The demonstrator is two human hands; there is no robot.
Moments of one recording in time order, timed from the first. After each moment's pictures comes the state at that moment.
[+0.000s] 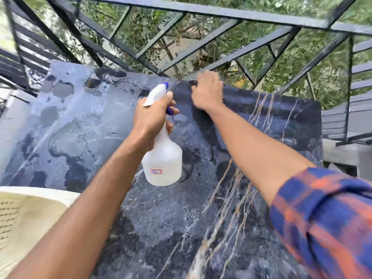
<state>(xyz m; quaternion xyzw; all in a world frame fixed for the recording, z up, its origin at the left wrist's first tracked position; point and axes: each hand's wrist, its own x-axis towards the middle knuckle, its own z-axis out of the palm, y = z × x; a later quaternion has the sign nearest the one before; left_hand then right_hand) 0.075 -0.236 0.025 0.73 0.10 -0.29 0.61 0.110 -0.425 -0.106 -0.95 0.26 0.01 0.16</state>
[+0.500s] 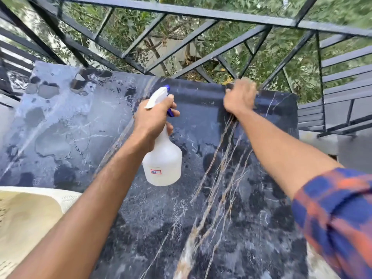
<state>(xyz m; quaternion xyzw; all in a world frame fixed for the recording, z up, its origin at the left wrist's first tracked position) 0.045 -0.249 0.024 0.73 0.06 -0.31 0.60 0.015 -0.514 -0.111 -0.89 0.44 0.00 0.11</state>
